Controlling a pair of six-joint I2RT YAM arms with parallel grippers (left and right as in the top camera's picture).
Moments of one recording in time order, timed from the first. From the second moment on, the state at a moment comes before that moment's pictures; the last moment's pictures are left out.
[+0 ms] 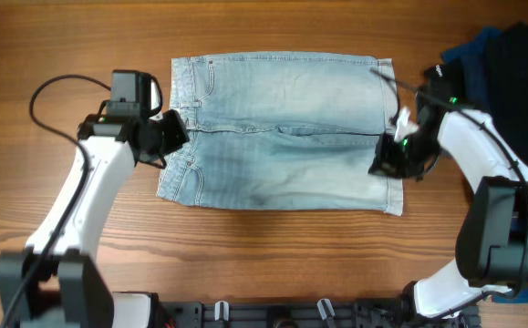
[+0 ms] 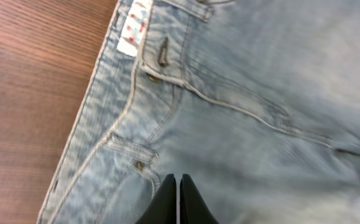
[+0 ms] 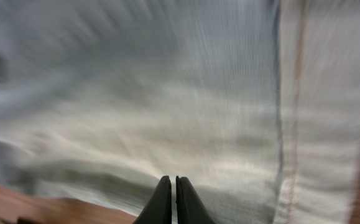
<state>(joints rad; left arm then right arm) -0.07 1.55 1.10 -0.72 0.19 -0.47 -0.08 1.78 1.10 -0.99 -0.39 0.21</state>
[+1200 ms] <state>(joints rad) -0.07 1.24 1.06 -1.03 0.15 -0.53 -0.09 1.31 0.94 -1.22 -0.38 0.31</state>
